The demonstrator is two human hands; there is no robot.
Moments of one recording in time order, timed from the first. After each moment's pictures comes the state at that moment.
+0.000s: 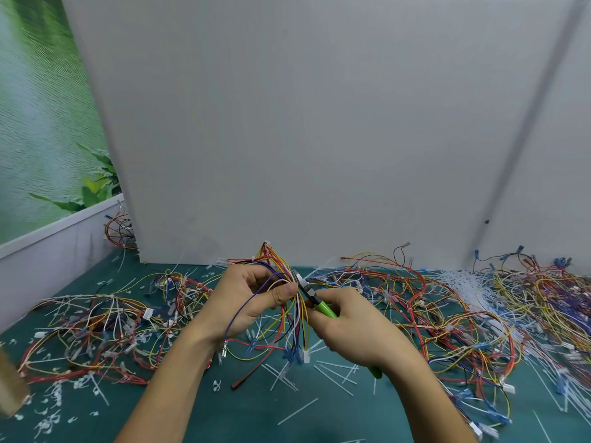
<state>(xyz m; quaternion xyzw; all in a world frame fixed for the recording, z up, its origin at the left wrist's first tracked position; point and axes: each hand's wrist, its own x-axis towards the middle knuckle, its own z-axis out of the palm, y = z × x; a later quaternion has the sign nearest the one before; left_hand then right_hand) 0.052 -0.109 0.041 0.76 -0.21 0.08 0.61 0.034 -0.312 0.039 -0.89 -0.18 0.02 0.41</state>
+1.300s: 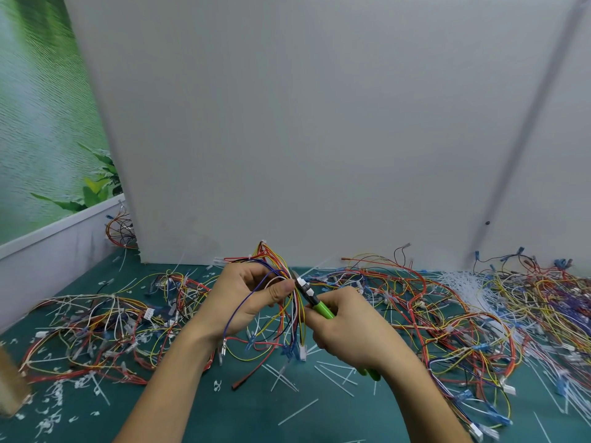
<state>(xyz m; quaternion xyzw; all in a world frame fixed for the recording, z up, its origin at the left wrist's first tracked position) 0.051 -0.109 0.043 0.75 -0.20 0.11 0.62 0.032 -0.305 0.039 -0.90 -0.14 0.02 0.40</state>
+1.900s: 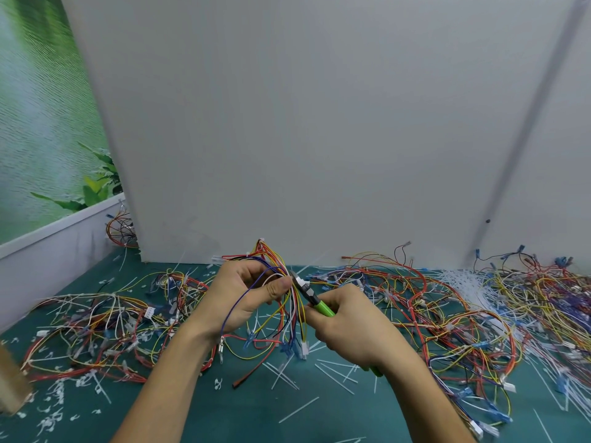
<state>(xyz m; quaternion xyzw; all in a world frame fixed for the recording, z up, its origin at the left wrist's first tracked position) 0.053 -0.103 0.042 0.75 -0.20 0.11 0.62 0.030 -0.305 0.042 -0.90 -0.14 0.02 0.40</state>
